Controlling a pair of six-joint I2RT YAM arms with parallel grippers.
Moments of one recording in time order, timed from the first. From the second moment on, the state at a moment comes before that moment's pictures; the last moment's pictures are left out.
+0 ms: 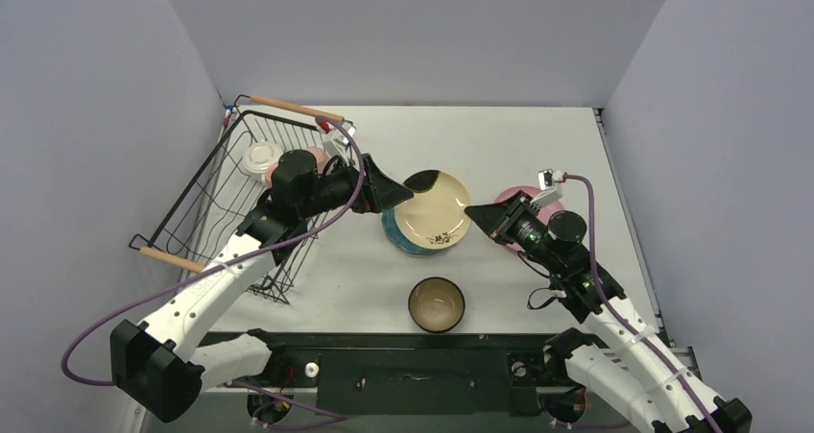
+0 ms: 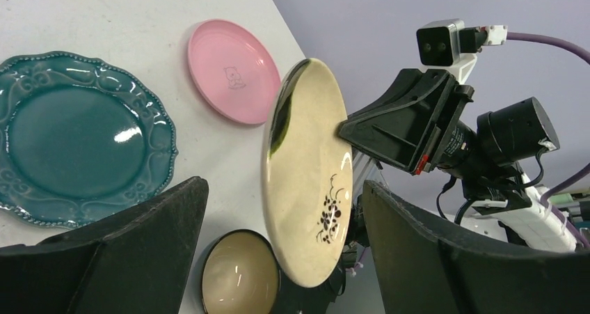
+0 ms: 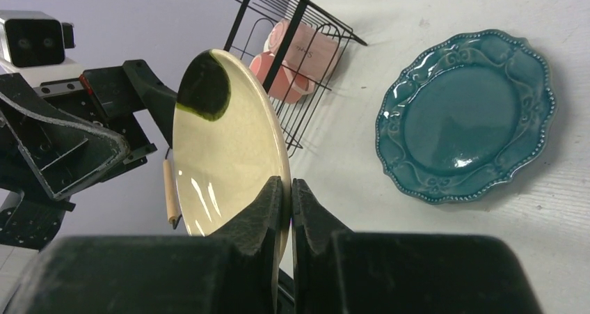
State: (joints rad) left arm -0.54 1.13 0.99 -0.05 0.46 -0.74; right arm 0.48 0.71 0.60 -0.02 -0.19 0.93
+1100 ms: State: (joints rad) left arm -0.55 1.00 1.57 -0.81 -0.20 0.08; right arm 0.64 0.79 0.88 -0.39 0.14 0.59
